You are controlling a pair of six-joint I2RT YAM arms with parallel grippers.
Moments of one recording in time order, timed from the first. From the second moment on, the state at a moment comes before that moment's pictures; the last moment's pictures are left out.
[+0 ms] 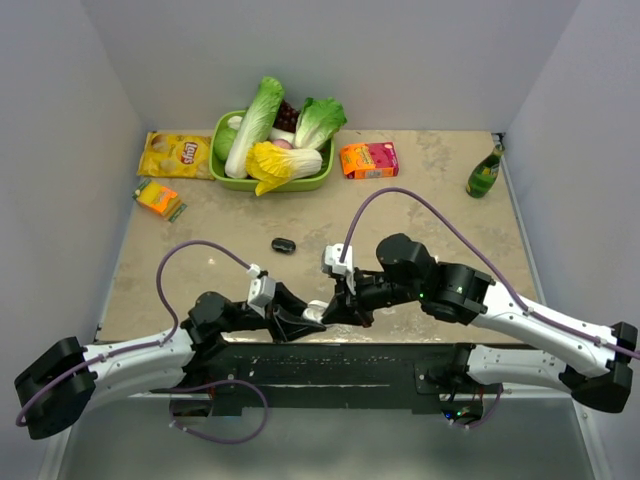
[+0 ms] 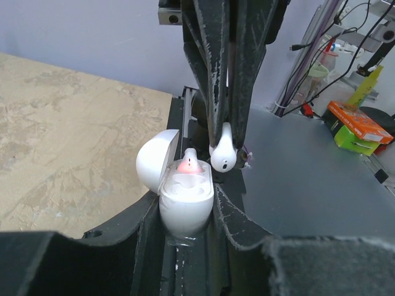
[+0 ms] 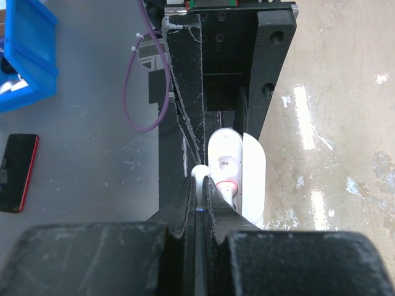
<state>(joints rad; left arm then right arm) -0.95 0.86 0.12 0.97 0.56 -0.40 1.09 1.00 1.02 -0.51 -0.45 0.02</state>
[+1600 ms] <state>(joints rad) -0.95 0.85 0.12 0.99 0.60 -0.38 1.15 1.07 1.02 -0.43 -0.35 0.04</state>
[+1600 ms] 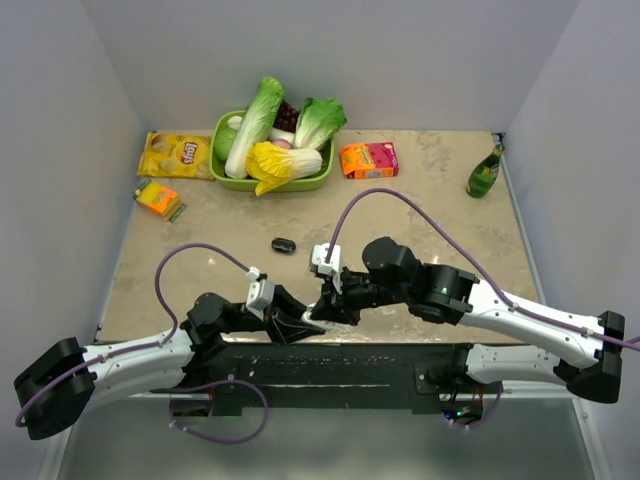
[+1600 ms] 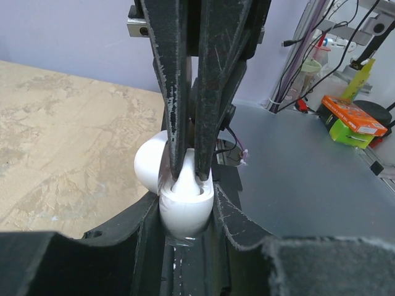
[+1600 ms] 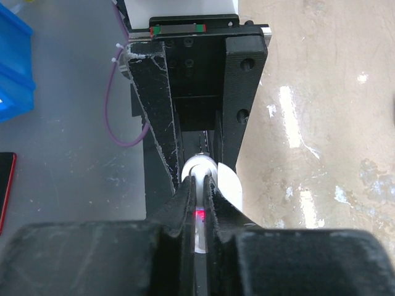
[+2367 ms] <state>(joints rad) -0.95 0.82 0.12 0.96 0.53 -0.38 1.16 0.90 1.07 -0.41 0.13 0.17</state>
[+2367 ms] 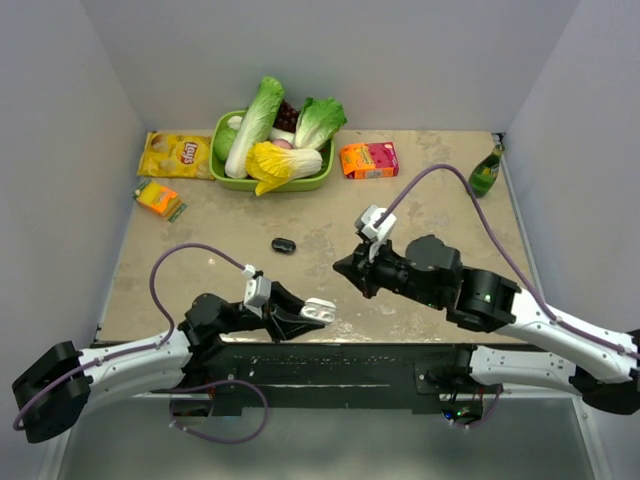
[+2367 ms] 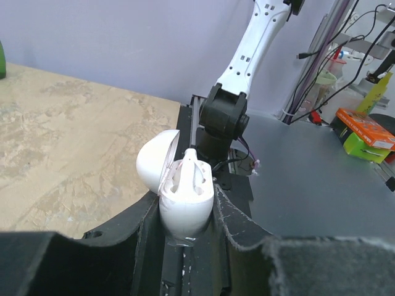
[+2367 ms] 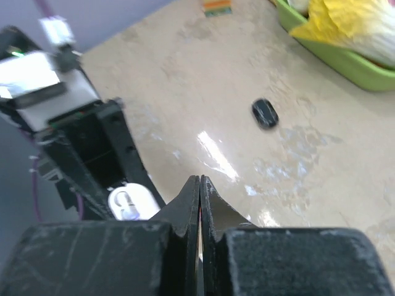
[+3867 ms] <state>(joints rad) -0.96 0.84 0.14 0.86 0.28 -0.37 1.16 0.87 0.90 -0.42 0.30 0.26</state>
